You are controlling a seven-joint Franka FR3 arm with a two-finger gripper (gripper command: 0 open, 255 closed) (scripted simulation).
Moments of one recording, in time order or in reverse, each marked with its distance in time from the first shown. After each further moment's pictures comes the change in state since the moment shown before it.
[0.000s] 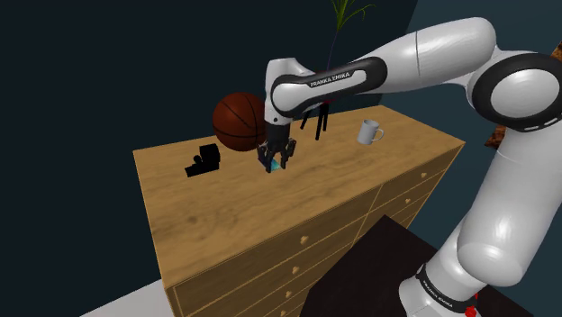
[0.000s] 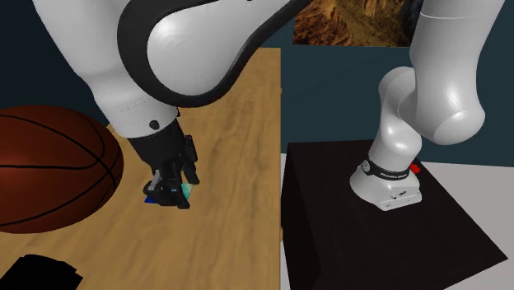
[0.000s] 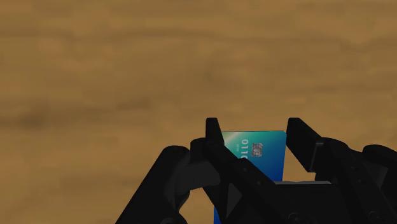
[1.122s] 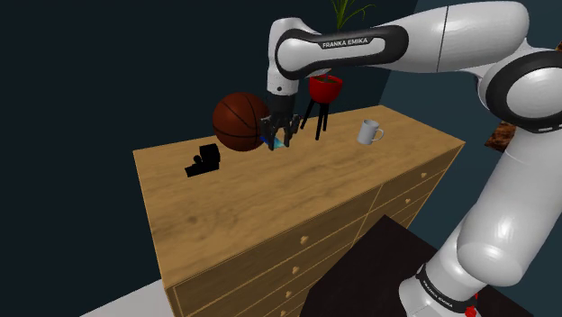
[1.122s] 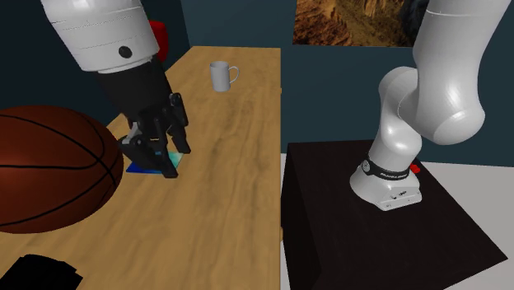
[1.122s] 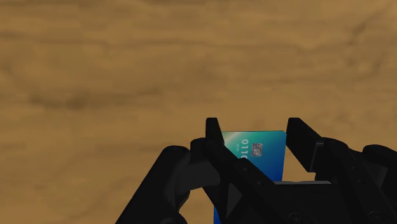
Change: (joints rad) arm -0.004 -0.054 0.001 0.163 0.010 -0.216 0.004
